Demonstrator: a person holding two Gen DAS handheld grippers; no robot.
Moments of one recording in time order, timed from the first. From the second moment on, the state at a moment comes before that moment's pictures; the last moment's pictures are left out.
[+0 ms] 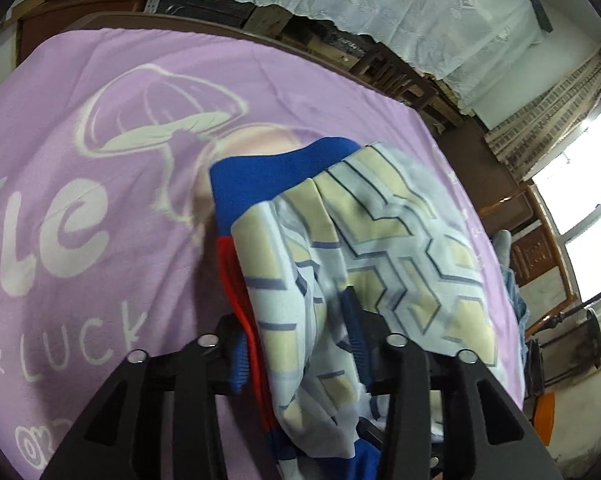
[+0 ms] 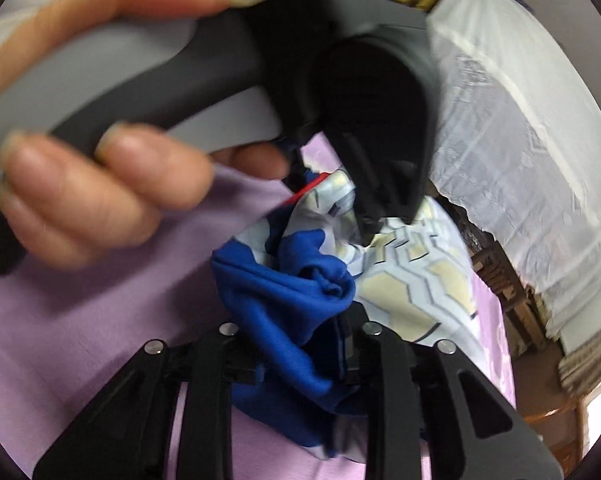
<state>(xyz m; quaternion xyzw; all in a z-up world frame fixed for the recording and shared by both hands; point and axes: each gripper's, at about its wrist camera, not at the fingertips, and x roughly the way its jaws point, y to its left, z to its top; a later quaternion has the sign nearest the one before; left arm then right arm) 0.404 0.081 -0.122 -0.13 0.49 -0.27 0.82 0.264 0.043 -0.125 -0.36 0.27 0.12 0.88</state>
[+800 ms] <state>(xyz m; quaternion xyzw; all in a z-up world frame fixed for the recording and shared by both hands) 0.362 0.119 -0.090 -0.09 0.43 -0.15 0.89 0.202 -0.043 -0.046 -0.24 0.19 0.21 0.93</state>
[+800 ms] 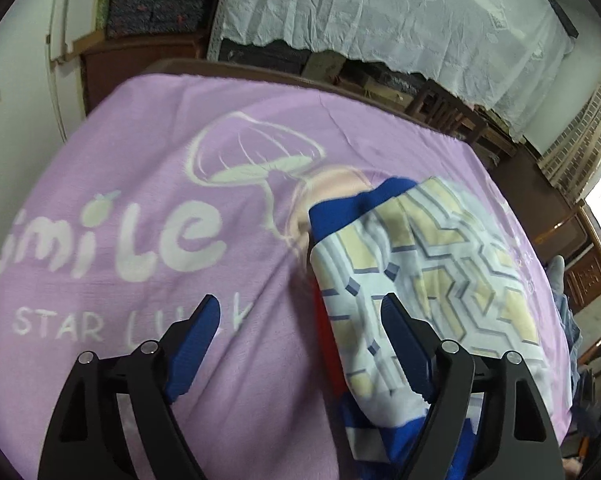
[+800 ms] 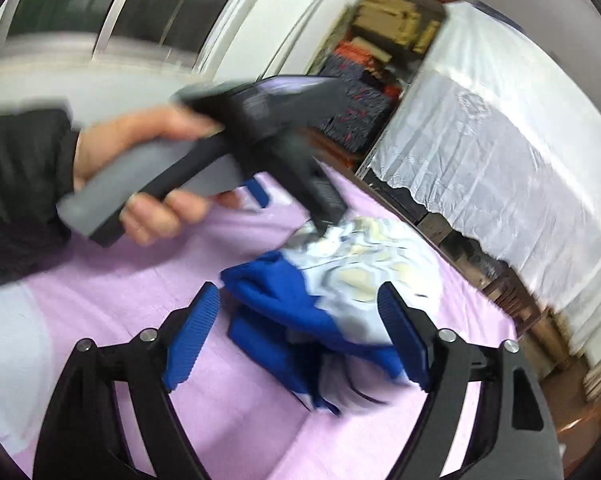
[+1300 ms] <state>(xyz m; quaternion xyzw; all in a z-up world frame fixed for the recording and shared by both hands) 0.334 0.045 -0.051 -0.03 0.39 -0.20 0.90 0.288 -0.127 -0.017 0.00 0.29 0.17 0.94</state>
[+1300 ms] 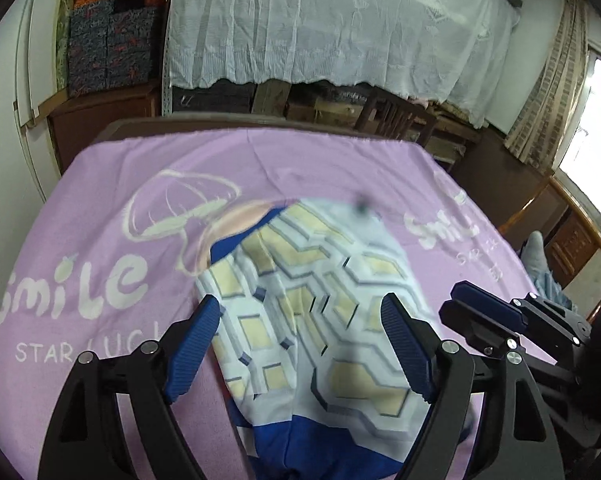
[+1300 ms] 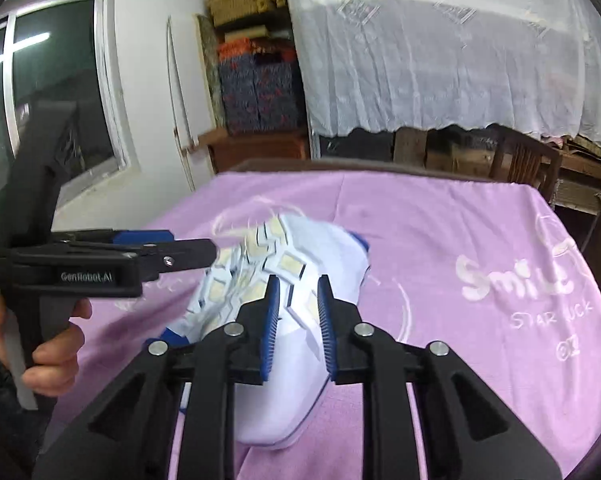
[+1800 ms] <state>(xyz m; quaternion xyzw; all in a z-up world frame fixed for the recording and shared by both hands) 0.354 0.059 -0.113 -0.05 0.44 -0.18 0.88 0.295 -0.110 -0.067 0.00 0.31 0.19 0.93</state>
